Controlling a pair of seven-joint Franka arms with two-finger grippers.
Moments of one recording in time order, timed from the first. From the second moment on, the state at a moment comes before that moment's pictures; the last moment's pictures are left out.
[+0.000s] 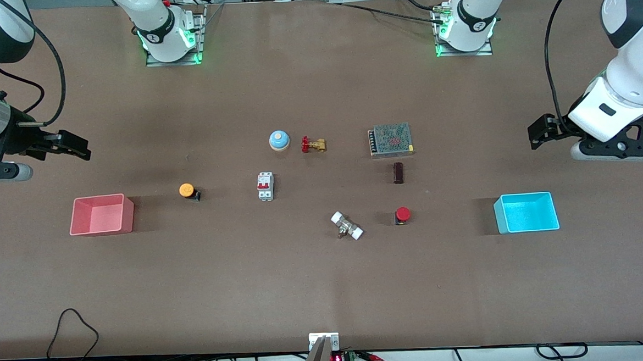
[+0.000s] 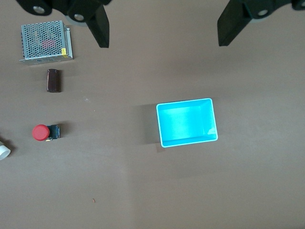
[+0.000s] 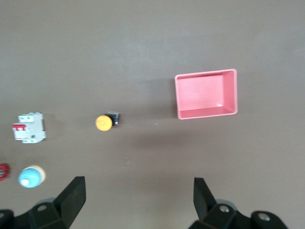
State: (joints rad) left arm -0.08 0.09 -0.01 -1.66 0.06 1.77 -0.02; right arm -0.06 0.10 0.10 -1.63 0.01 1.68 0.10
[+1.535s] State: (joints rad) left arm -0.05 0.01 -0.01 -1.80 0.06 1.87 -0.02; right arm -0.06 0.11 0.10 -1.63 0.02 1.66 0.12
